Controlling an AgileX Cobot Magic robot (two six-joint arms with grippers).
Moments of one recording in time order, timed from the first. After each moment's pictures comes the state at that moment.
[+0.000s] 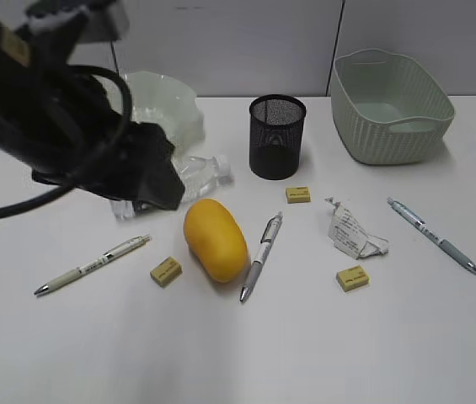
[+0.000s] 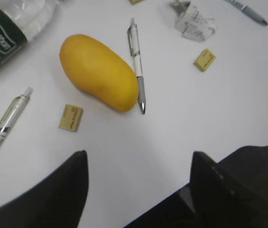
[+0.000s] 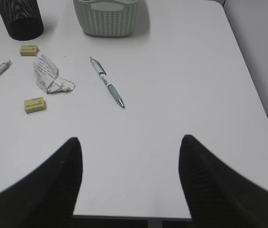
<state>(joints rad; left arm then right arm) -0.71 1.40 -1.07 -0.16 0.78 -0.19 0.07 -0.01 -0.50 -0.03 1.04 -0.04</state>
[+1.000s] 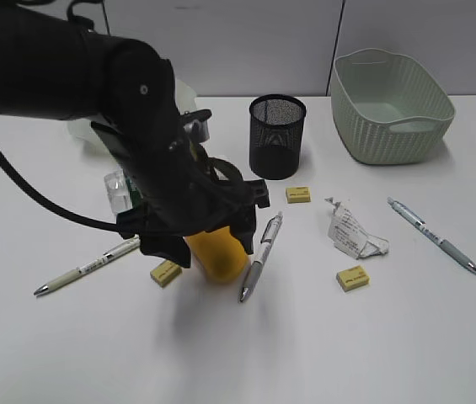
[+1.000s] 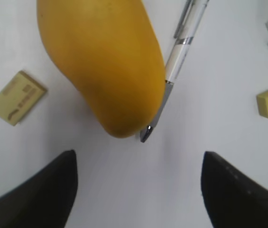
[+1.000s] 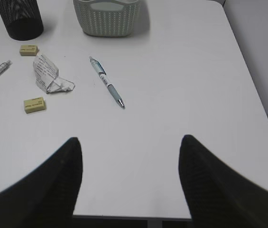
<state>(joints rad) -0.76 1.87 -1.26 -0.17 0.73 -0.69 0.07 -0.01 -0.50 -0.03 1.04 -0.04</state>
